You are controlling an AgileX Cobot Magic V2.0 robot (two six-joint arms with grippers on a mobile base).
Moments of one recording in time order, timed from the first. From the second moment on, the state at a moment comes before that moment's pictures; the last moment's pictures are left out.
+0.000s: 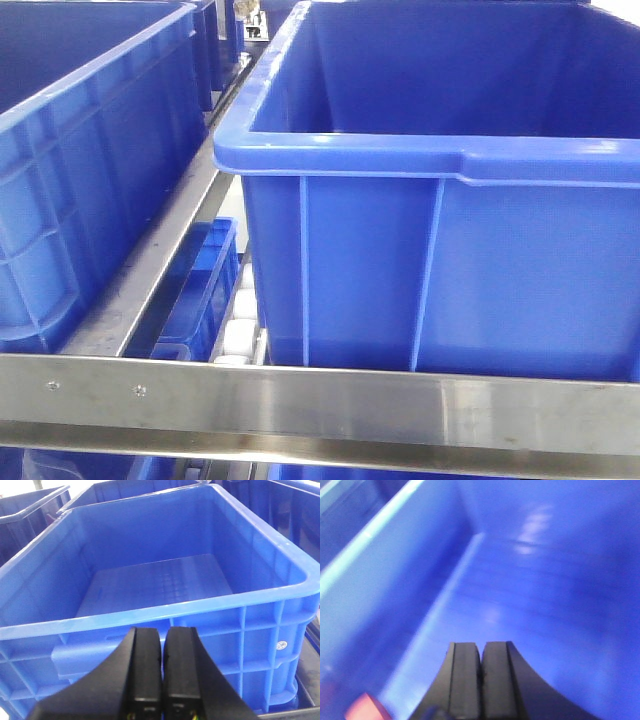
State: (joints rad) left arm -0.09 -0.01 0.01 -0.02 0.08 0.17; right arm 0.25 0.85 -0.64 0.06 0.15 0.04
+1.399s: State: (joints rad) left arm -0.09 -0.01 0.01 -0.02 0.08 0.17; right arm -0.01 0.11 -0.03 -0.01 0.04 0.03
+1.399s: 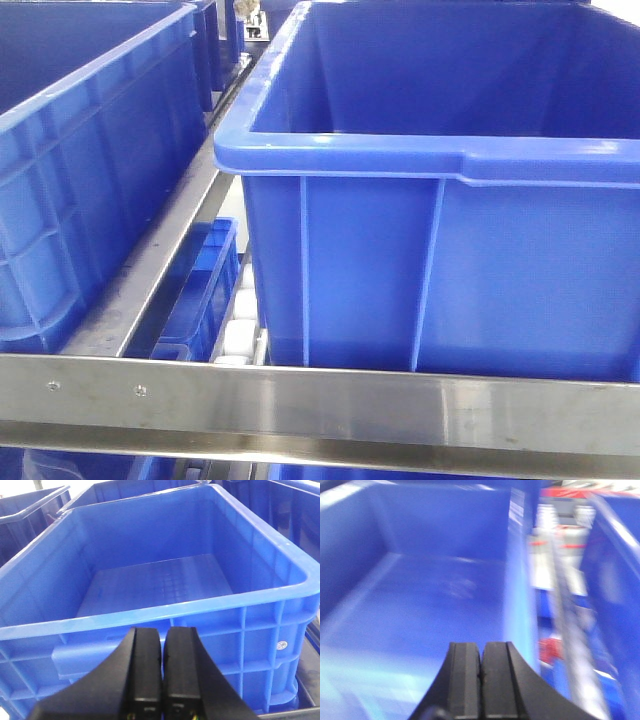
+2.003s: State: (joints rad) left arm -0.09 -0.01 0.01 -0.02 0.08 0.17; right arm -0.04 -0.01 0.03 -0.01 0.08 0.03
